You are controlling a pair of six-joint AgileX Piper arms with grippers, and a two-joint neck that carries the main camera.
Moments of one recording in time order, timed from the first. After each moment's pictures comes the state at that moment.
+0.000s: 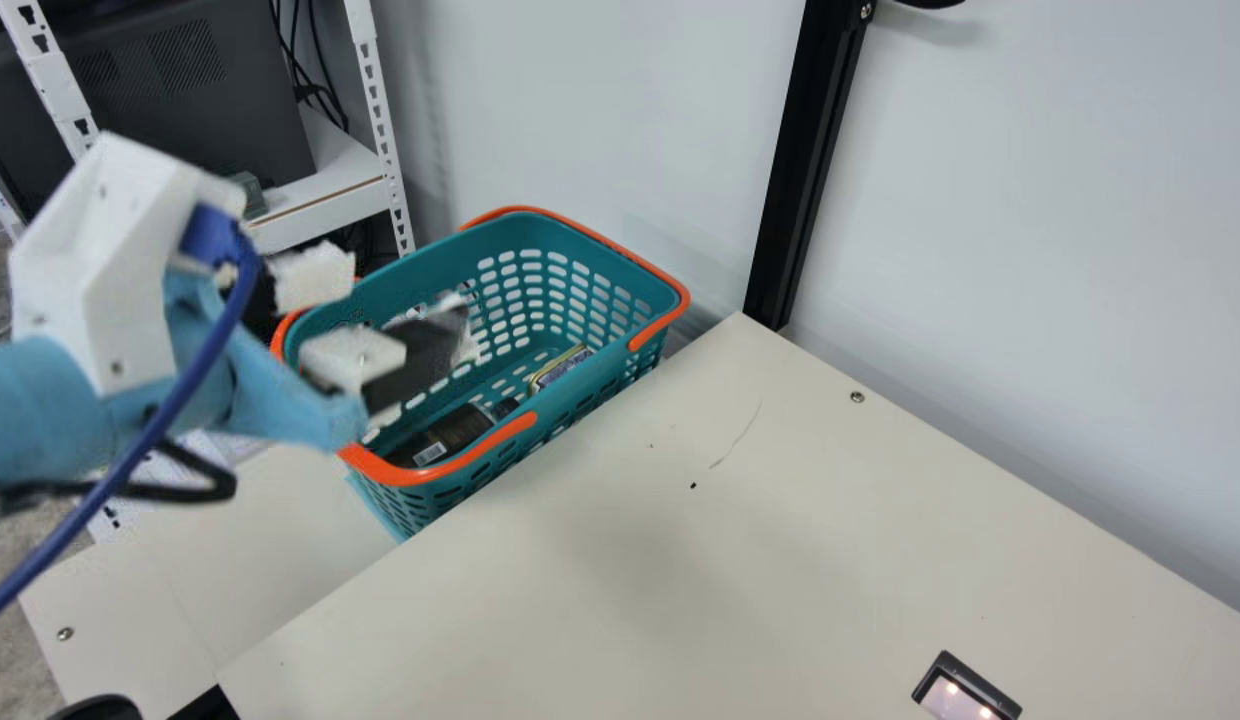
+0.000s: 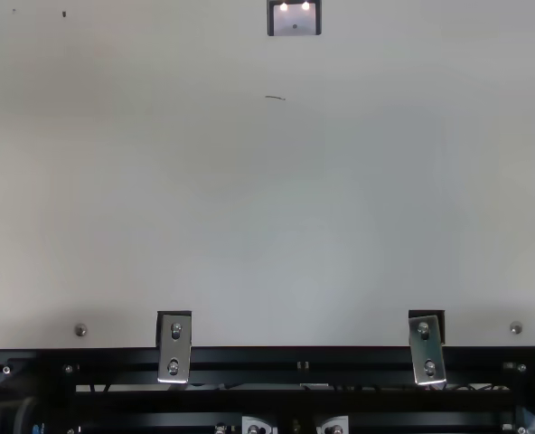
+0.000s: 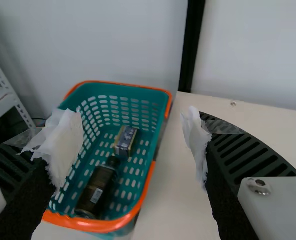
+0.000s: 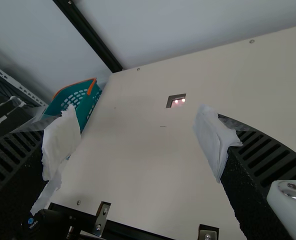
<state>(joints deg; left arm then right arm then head) 6.4 33.9 -40.6 15.6 36.5 -15.7 15.7 23.2 -64.4 14.4 69.9 22.2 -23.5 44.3</state>
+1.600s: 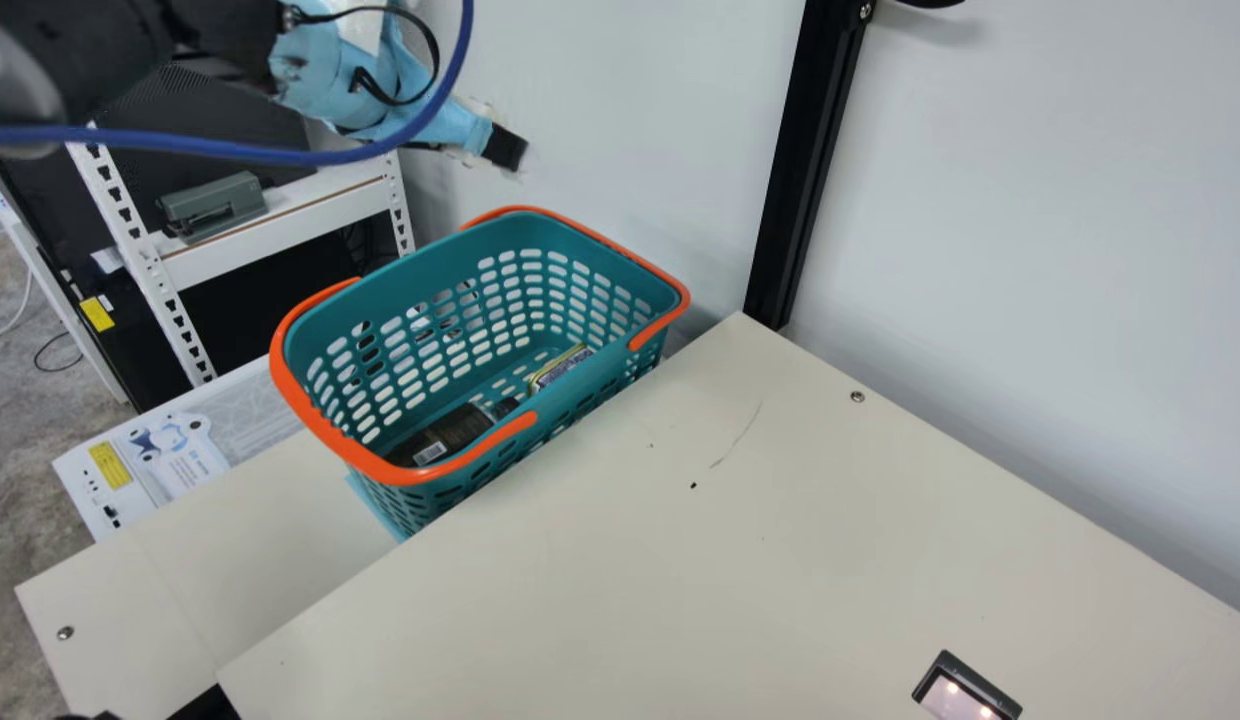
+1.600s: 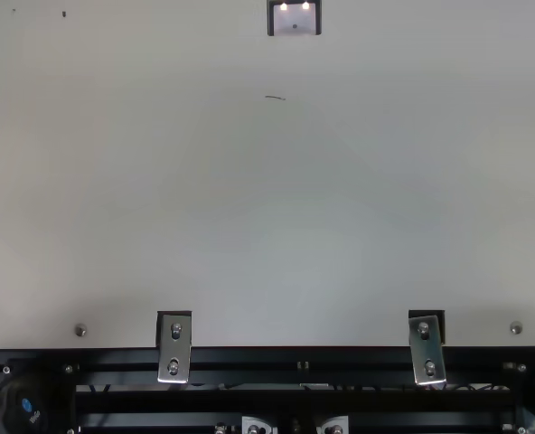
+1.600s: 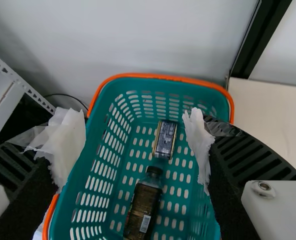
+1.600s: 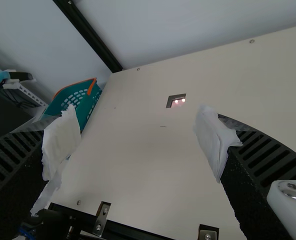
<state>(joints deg) 30.4 85.7 -80.5 -13.5 45.5 27.1 15.7 23.2 -64.4 14.4 69.9 22.2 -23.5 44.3</state>
